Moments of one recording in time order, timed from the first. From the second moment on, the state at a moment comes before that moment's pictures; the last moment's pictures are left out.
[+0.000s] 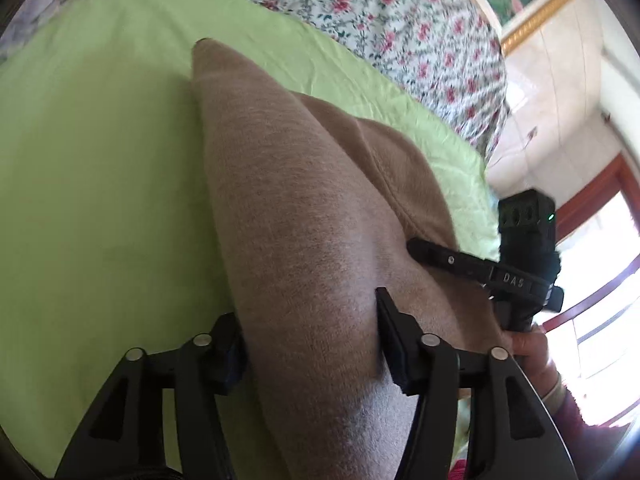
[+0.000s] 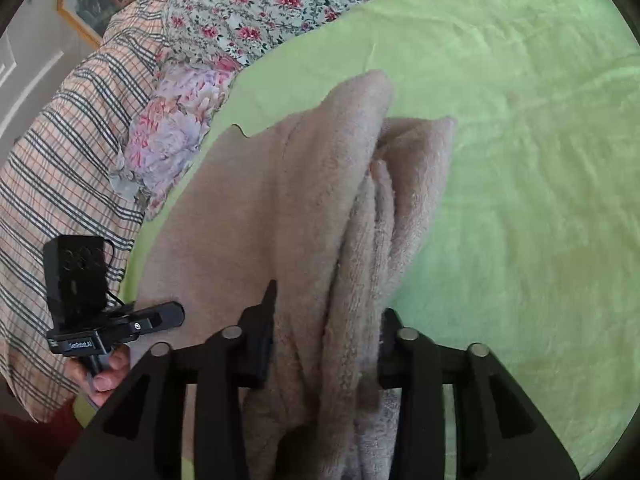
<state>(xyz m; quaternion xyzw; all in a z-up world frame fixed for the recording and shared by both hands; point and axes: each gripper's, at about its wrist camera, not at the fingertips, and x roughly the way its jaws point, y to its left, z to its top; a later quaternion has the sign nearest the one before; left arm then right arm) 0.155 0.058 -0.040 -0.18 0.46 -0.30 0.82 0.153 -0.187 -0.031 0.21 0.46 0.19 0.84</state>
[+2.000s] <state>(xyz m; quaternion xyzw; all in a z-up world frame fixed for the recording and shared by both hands) 0.008 0.022 -0.030 0.04 0.38 -0.09 0.92 0.048 -0.193 -0.029 0.21 0.42 0.21 0.86</state>
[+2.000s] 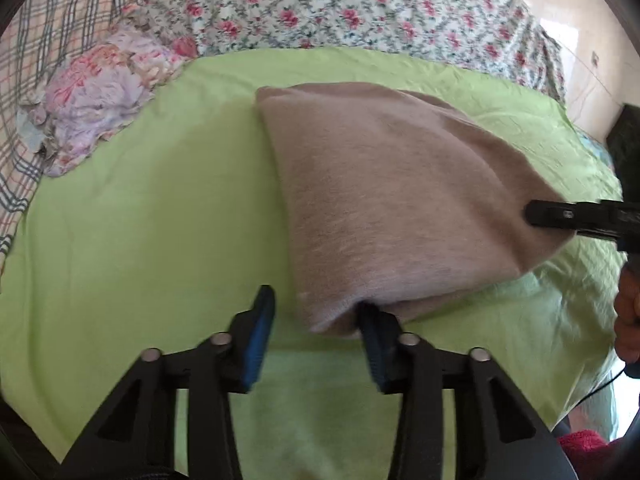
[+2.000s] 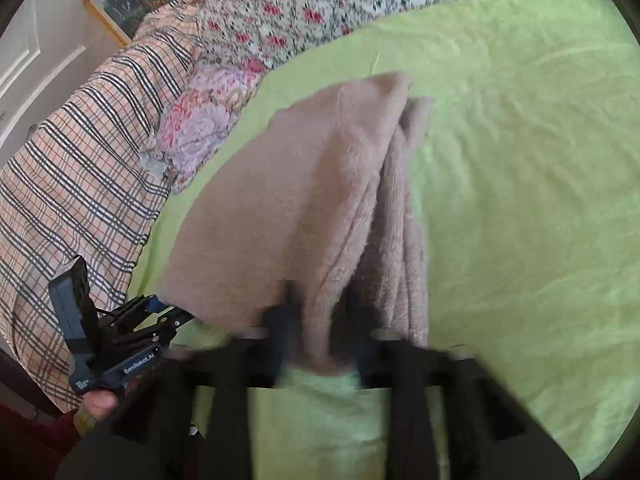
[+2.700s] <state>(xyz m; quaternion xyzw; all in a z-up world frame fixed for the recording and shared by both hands) 0.027 0.065 -0.043 -0.15 0.45 -0.11 0.87 0.046 -0.188 -0.037 0.09 0.44 0.13 0.88</state>
